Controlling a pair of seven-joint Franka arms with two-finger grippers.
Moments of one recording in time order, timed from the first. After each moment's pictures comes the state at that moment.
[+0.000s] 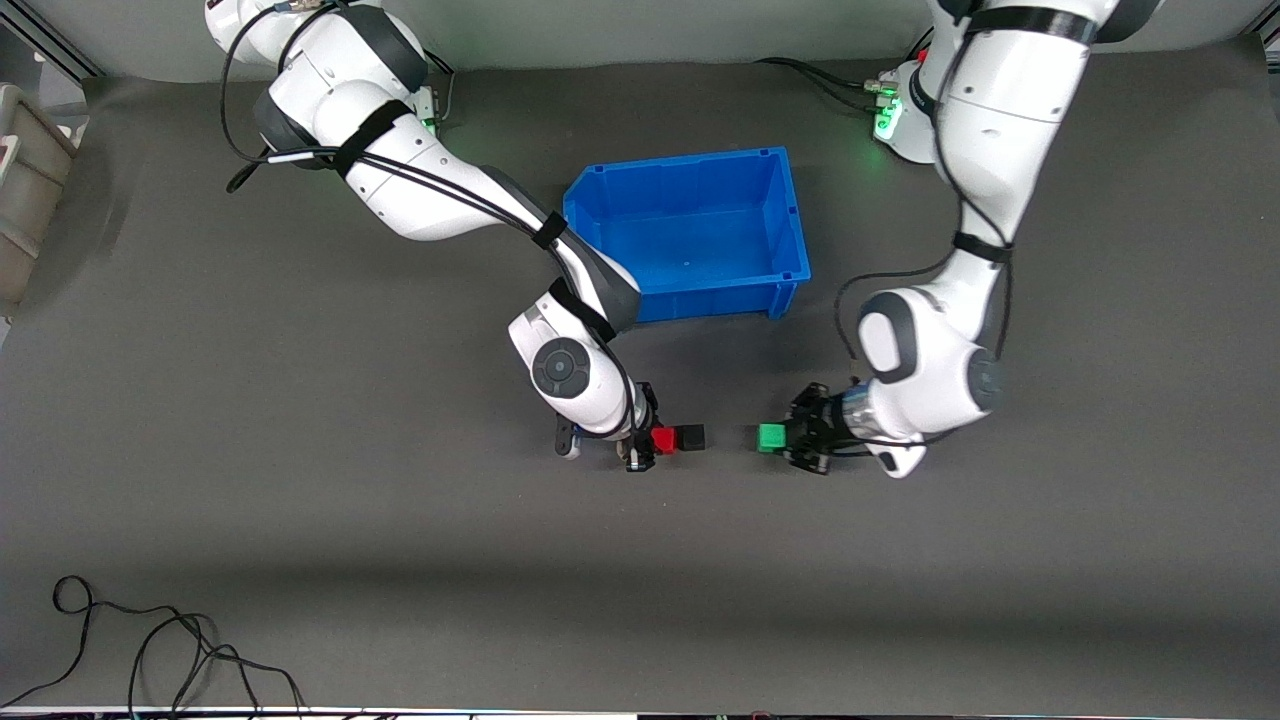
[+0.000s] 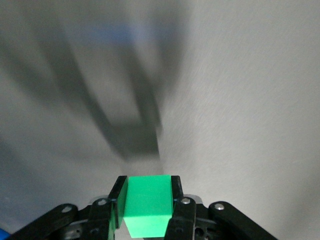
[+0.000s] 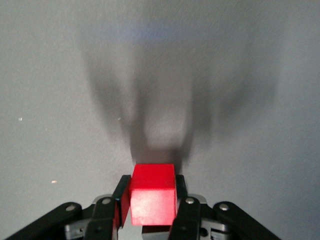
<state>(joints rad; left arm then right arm) -0.44 0.65 0.05 -1.79 -0.89 2.46 -1.16 0.48 1.02 0.25 -1.20 -0.02 2.39 2.26</state>
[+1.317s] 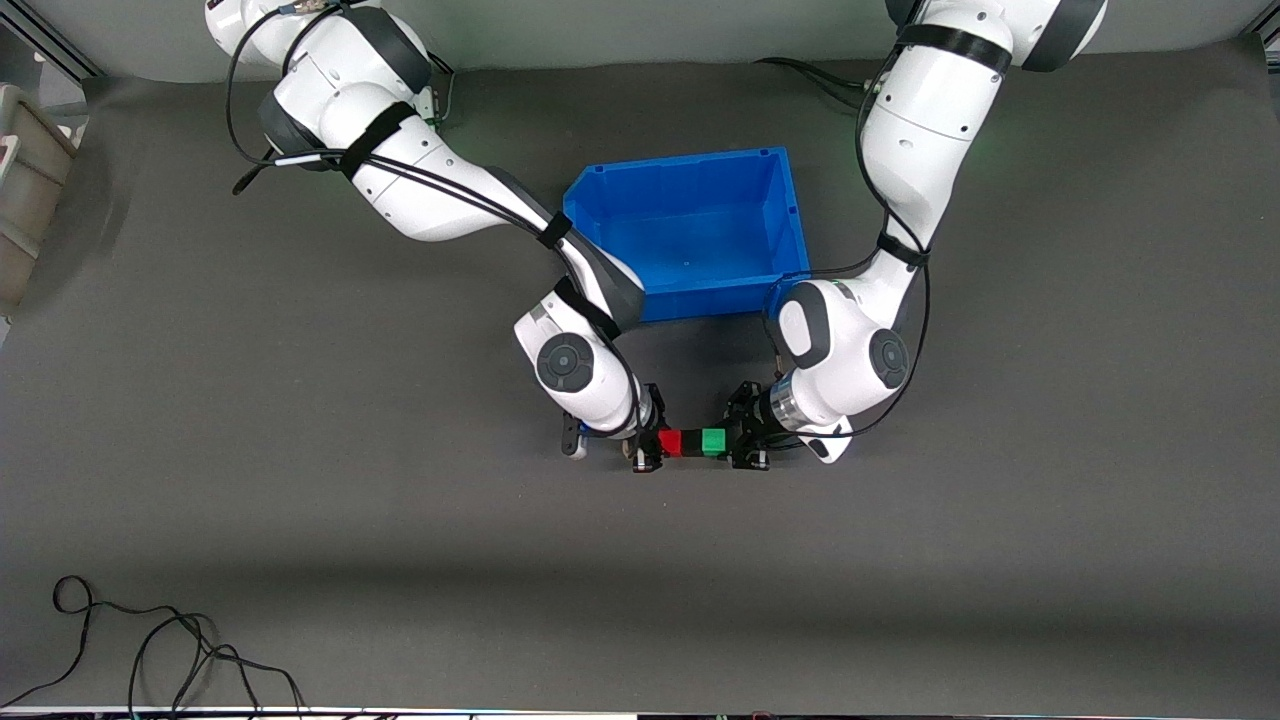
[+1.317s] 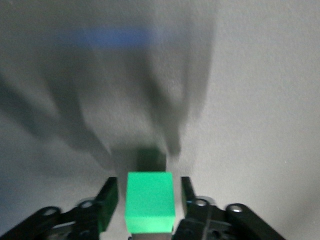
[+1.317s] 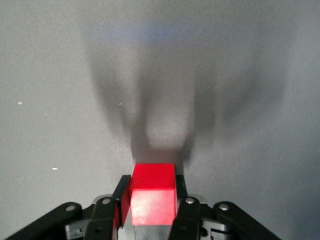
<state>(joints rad) -0.55 0.74 0.02 -1.71 -0.97 2.64 -1.30 0.49 1.03 0.26 -1.20 -0.03 2.43 2.26</state>
